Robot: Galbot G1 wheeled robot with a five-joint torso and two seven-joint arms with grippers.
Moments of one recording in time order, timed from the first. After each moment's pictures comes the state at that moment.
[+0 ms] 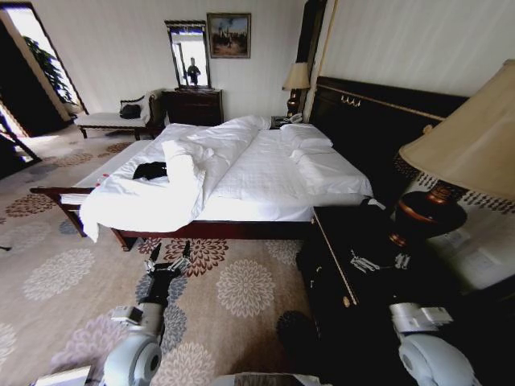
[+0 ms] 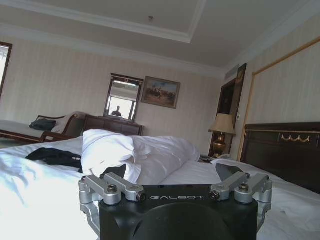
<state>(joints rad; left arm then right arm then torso) 1.68 -1.34 -0.60 -2.25 -0.42 -0.09 -0.04 -1.79 1.11 0.88 2.17 0.39 0.22 0.03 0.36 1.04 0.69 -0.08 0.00</state>
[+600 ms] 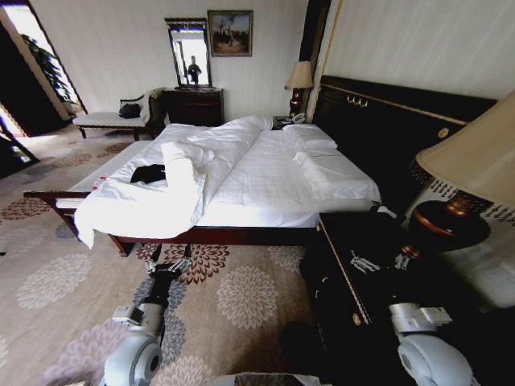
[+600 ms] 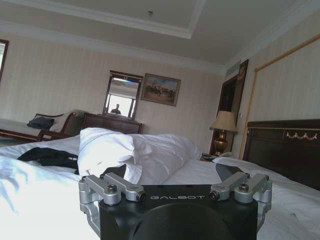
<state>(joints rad) 1.69 -1.34 -0.59 -2.25 -0.42 -0.09 -0.04 -1.78 1.13 0.87 2.16 0.39 0.22 0.04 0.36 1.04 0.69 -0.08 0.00</state>
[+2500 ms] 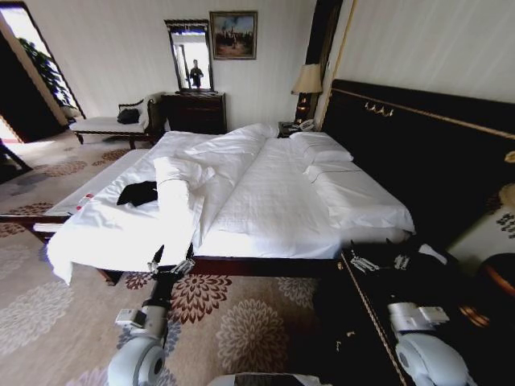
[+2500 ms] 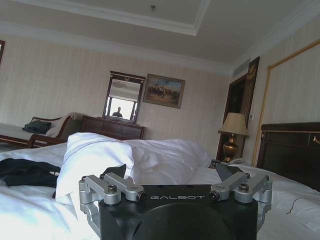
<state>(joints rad) 1.70 -1.36 -0.58 -2.25 -0.39 -0.11 -0.04 -1.76 1.13 0.87 2.14 0.39 0.23 0.04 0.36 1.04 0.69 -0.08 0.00</state>
